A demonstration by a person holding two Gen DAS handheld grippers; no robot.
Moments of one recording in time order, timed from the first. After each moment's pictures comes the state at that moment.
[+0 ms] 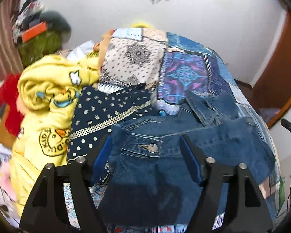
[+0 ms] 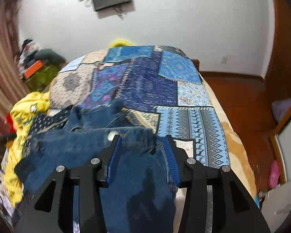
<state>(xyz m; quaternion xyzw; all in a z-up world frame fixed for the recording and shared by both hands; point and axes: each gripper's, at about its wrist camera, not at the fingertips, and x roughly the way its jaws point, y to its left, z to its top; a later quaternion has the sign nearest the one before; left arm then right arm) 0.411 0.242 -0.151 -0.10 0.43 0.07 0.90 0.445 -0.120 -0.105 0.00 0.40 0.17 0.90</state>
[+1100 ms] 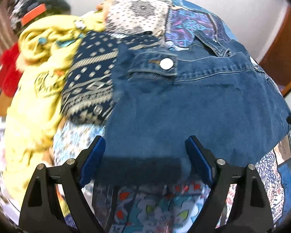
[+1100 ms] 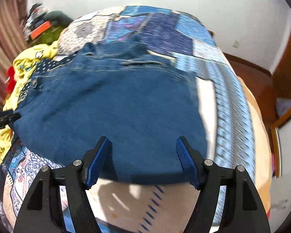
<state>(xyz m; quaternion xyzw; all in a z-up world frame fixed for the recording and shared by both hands) 0.334 0.238 -0.254 -0.10 0.50 0.09 0.85 0.383 -0.109 -0.189 -0.06 0.48 0.19 0.85</state>
